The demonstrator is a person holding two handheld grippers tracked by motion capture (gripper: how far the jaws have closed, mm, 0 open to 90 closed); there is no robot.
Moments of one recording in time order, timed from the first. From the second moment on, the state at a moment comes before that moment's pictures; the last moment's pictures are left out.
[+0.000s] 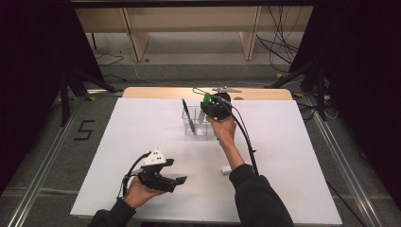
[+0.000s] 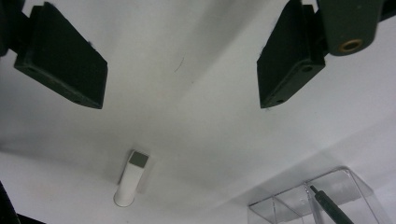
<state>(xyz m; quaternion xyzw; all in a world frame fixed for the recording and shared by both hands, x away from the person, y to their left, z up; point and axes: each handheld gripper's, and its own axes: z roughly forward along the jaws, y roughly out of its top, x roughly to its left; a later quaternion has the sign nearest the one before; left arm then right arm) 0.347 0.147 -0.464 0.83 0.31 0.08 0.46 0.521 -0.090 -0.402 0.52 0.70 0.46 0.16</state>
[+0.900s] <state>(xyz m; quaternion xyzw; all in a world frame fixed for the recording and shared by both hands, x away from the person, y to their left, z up) 0.348 0.146 -0.465 0.83 0.32 0.08 0.46 0.497 -0.129 -0.381 0.50 0.70 0.49 0.16</state>
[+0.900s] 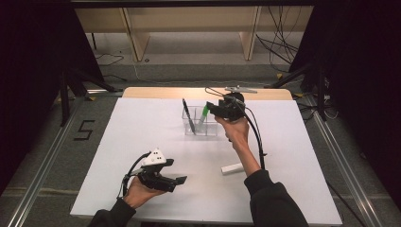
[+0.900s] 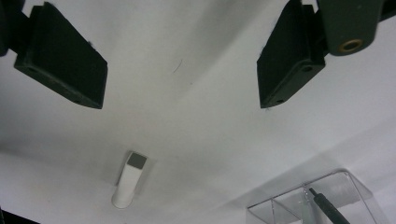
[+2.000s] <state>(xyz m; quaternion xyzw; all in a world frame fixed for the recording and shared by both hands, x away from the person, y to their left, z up) 0.354 0.136 -0.464 0.82 0.34 0.06 0.46 0.415 -0.182 -0.391 0.45 0.72 0.50 0.17</state>
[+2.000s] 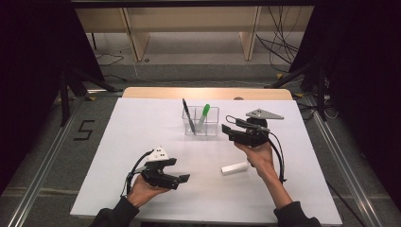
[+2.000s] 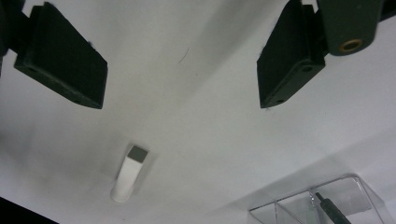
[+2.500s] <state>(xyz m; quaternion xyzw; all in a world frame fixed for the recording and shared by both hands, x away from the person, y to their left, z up) 0.360 0.118 -0.464 0.83 0.33 0.05 0.44 0.379 -0.206 -0.413 0.44 0.73 0.49 0.19</state>
